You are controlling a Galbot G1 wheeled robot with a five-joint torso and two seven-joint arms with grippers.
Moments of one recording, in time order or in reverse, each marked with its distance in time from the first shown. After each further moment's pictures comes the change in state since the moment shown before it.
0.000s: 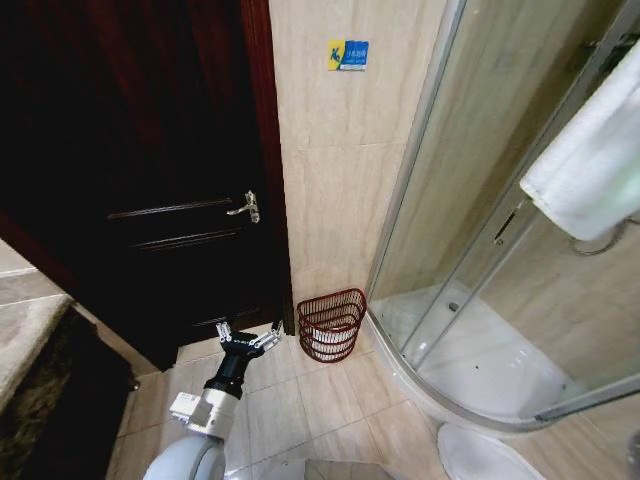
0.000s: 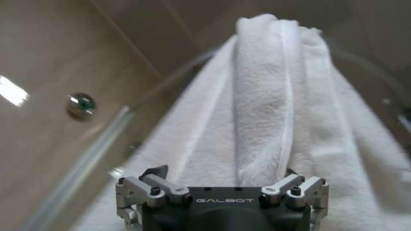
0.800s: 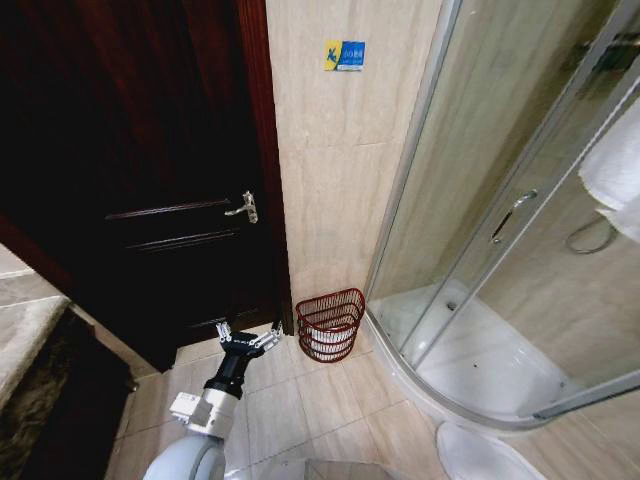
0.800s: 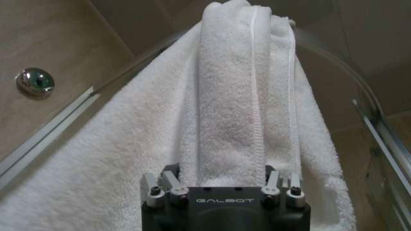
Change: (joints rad) left arm 0.000 0.000 0.000 0.000 0.000 0.000 0.000; right arm 0.026 -0.130 0.055 -0.144 0.055 0.014 -0.051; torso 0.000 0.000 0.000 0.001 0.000
